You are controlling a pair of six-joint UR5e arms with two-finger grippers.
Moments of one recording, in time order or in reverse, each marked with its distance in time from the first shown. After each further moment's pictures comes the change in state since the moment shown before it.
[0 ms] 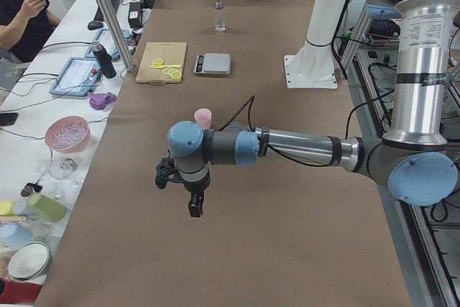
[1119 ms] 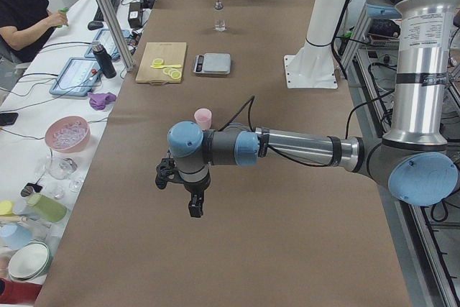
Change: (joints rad) left arm 0.000 0.000 0.002 0.001 0.000 0.000; right arm -0.001 0.001 0.004 0.000 0.013 0.002
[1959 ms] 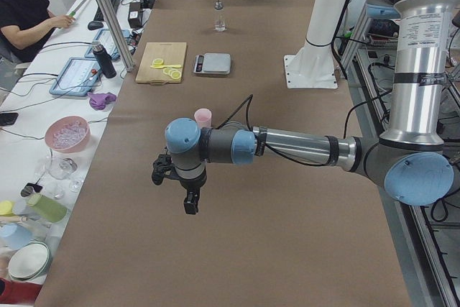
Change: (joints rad) left arm 0.008 -0.013 0.013 -0.039 0.000 -0.006; right arm -0.002 0.008 0.000 0.002 0.000 -0.002
